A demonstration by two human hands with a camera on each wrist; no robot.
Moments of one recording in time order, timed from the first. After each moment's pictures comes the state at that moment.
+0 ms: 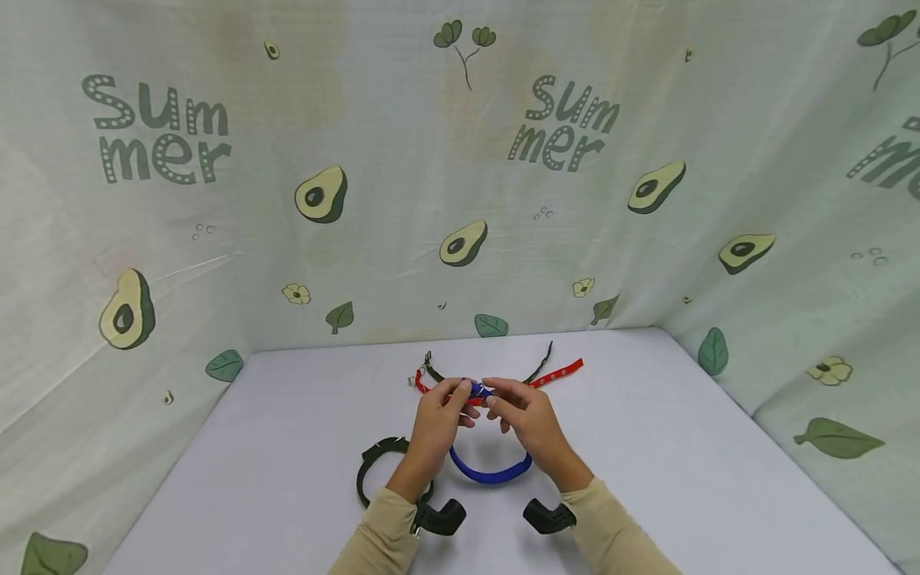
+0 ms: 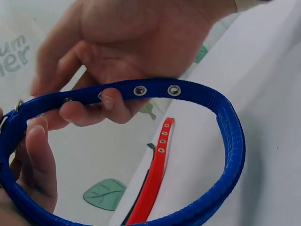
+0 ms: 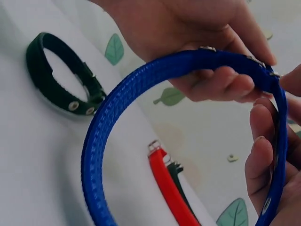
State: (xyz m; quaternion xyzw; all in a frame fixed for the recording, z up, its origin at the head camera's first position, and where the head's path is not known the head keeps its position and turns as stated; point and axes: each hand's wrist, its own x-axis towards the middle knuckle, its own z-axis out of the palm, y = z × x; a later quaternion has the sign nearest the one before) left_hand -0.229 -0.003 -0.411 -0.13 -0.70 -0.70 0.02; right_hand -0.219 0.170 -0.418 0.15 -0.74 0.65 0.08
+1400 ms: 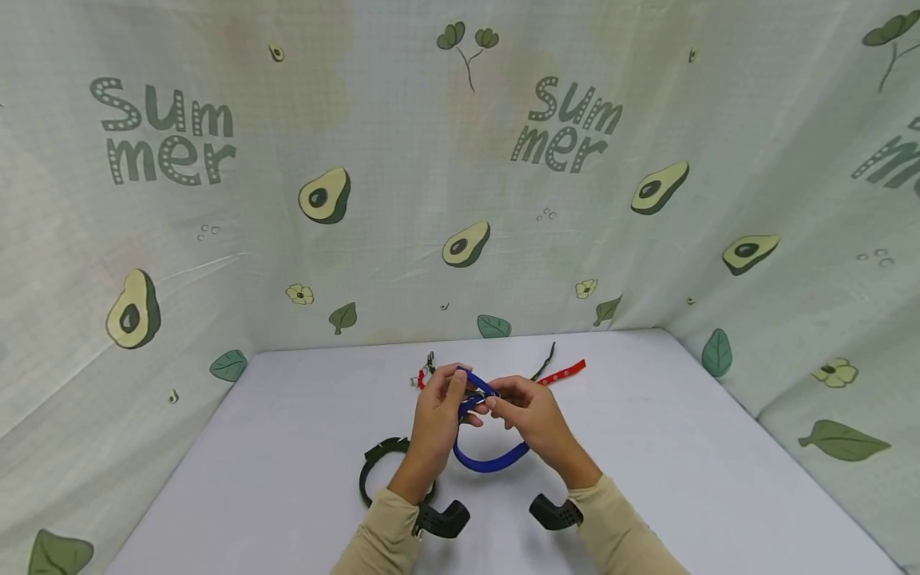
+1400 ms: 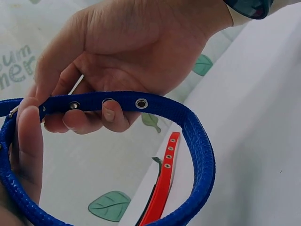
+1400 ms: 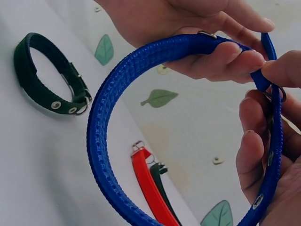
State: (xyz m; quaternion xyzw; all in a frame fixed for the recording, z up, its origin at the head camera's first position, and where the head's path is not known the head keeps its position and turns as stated) left_hand -0.220 -0.005 -0.400 -0.17 -0.66 -0.73 0.04; right_hand -0.217 0.175 -0.406 0.18 -0.76 0.62 0.07
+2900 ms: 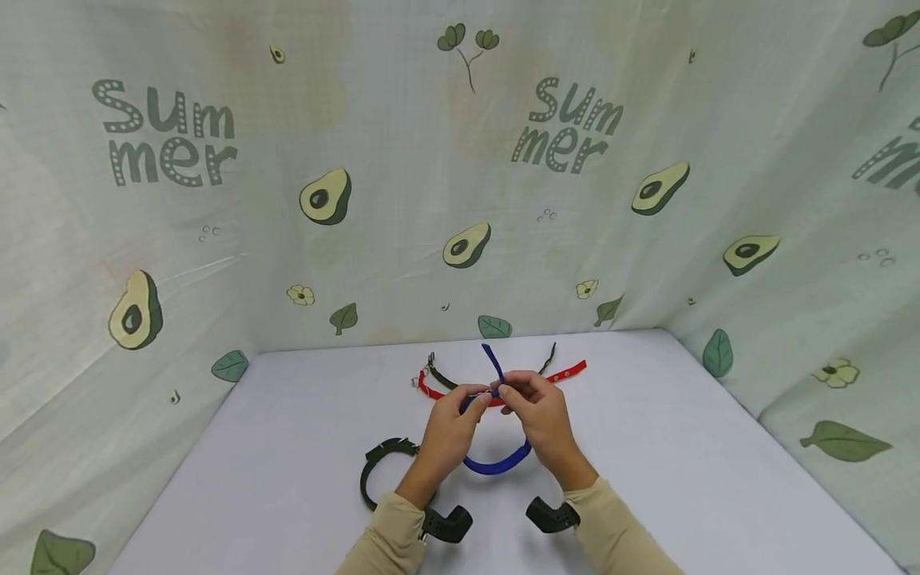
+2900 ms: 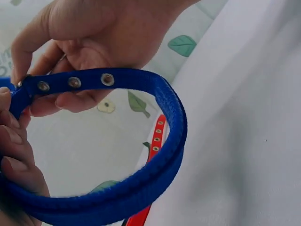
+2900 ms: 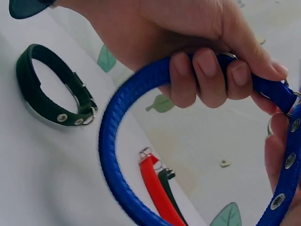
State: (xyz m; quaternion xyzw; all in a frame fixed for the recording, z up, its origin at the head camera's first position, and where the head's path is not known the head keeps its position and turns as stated) left_hand -0.221 0.004 -0.411 -0.18 -0.79 -0.58 0.06; right_hand -0.219 0.171 -0.411 0.12 -0.69 0.70 0.16
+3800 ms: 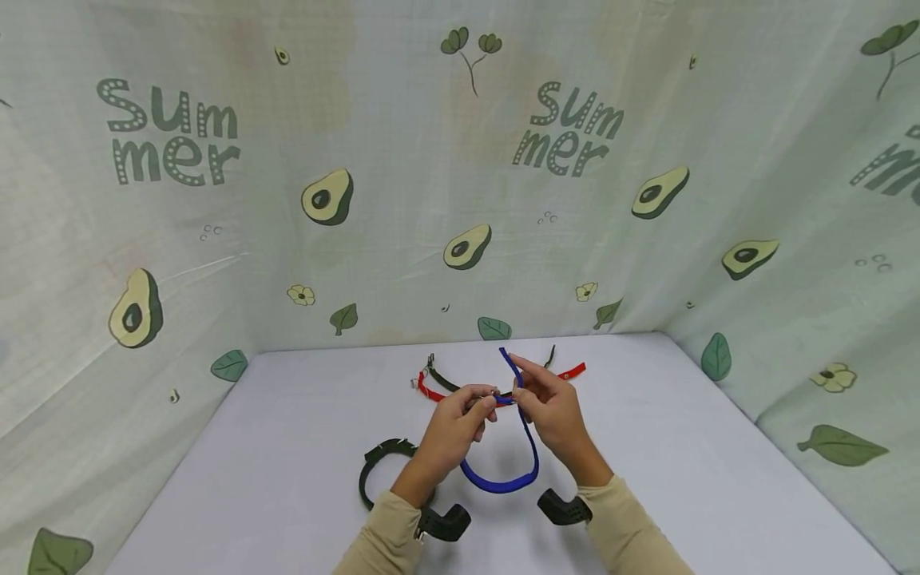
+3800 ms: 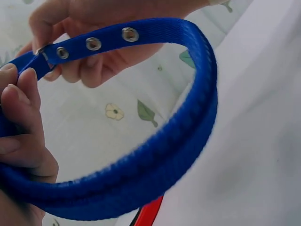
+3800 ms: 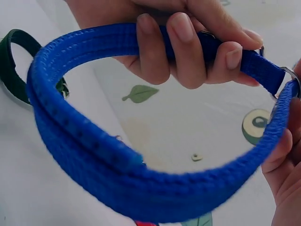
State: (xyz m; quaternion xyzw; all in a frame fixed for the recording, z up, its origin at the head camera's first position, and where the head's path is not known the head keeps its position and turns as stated) left_hand -0.218 0.001 -0.404 -0.23 -0.72 -0.65 -0.02; right_hand -0.212 0.186 -0.393 0.20 -0.75 0.59 0.22
